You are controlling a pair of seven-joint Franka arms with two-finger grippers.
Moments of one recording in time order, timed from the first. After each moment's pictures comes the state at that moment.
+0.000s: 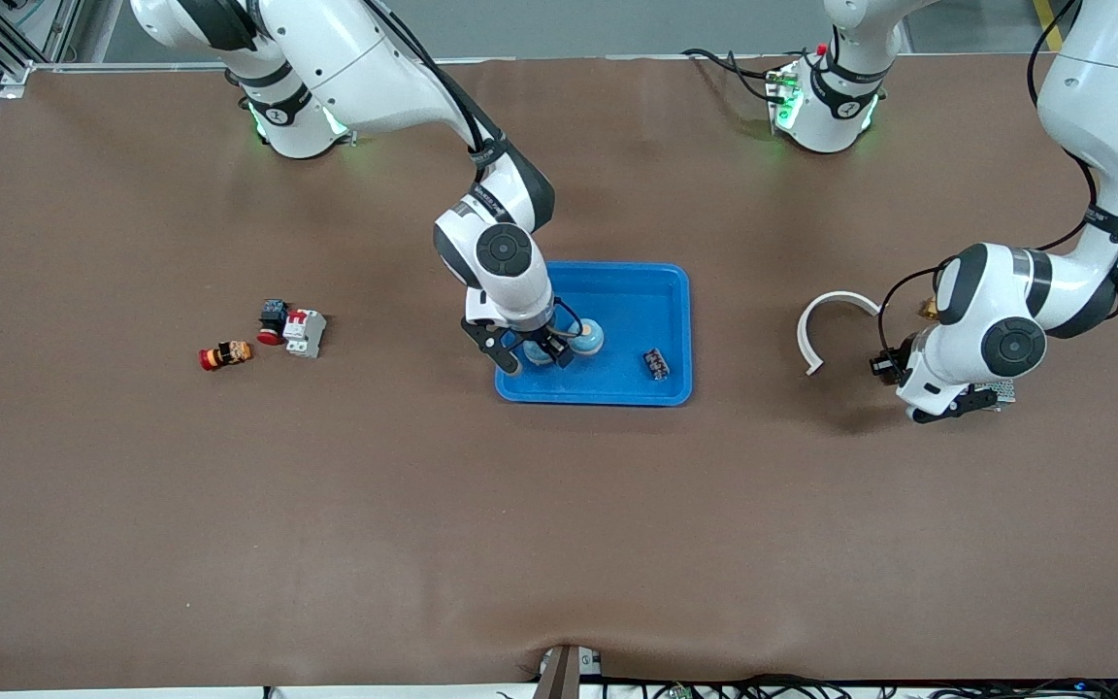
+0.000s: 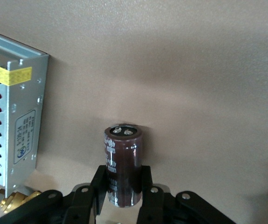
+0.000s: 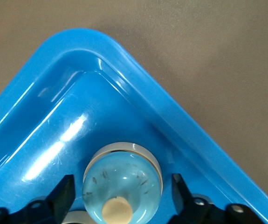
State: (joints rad) left arm 0.44 0.52 -0.43 -2.04 0.40 2.20 -0.50; right arm 0.74 0.71 0.04 -1.71 0.06 2.48 1.54
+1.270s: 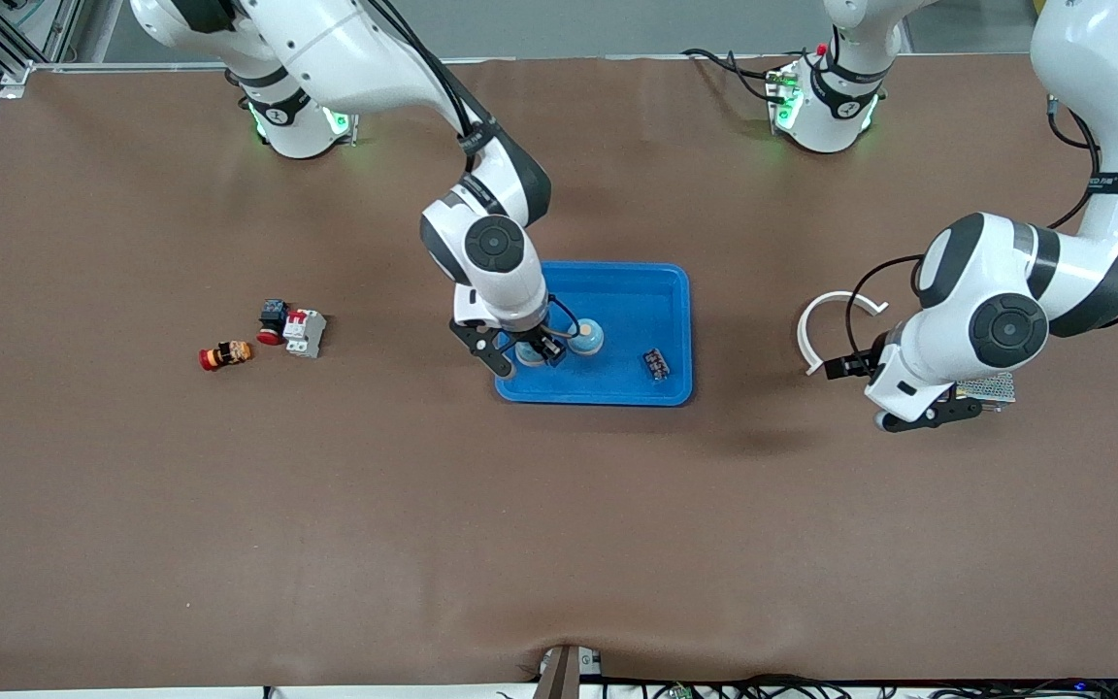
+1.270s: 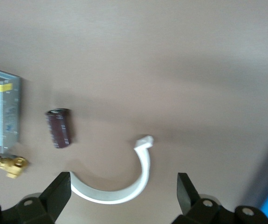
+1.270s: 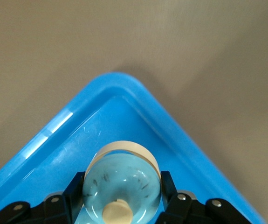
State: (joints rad) left arm 0.44 0.44 -0.68 -1.83 0.29 1.95 -0.55; right arm 0.70 0.59 0.03 -1.66 0.06 2.28 1.40
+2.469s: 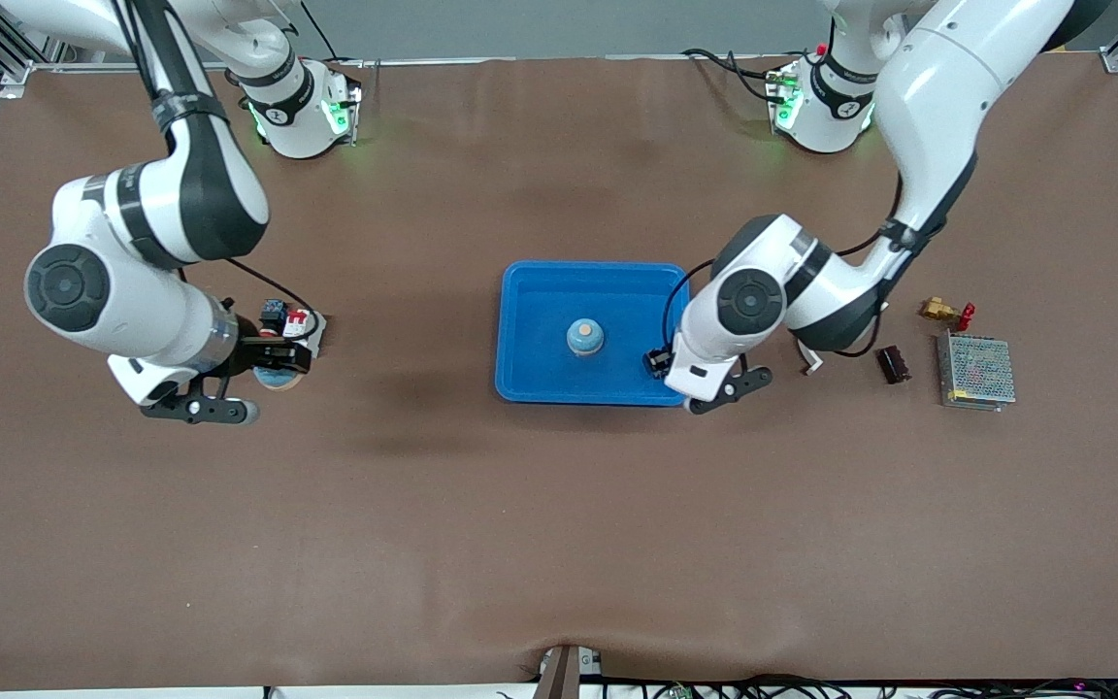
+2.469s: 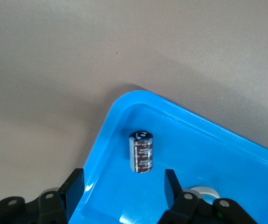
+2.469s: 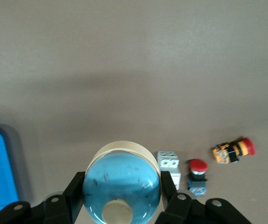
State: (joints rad) left arm 0.01 0.66 -0.67 -1.73 0.33 2.13 -1.19; right arm 0.16 0.30 0.01 -1.71 0.06 1.88 0.20
